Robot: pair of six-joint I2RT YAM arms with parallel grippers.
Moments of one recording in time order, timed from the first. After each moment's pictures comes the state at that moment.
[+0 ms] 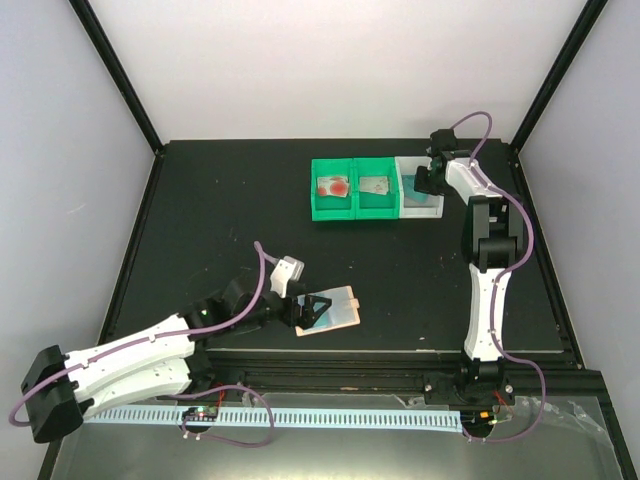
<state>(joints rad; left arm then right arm) -0.96 0.85 0.47 -0.11 0.08 -0.60 0.07 2.32 1.90 -0.69 -0.01 0.24</state>
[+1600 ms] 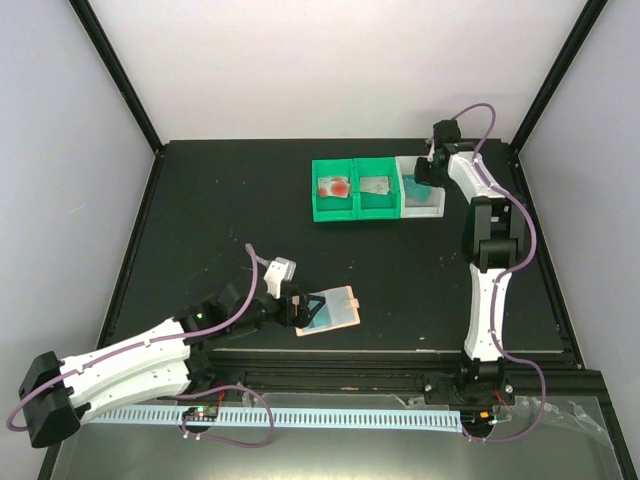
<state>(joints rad) -0.96 0.78 0.44 -0.14 0.02 -0.66 0.07 2.33 1.99 -0.74 -0.07 0.21</state>
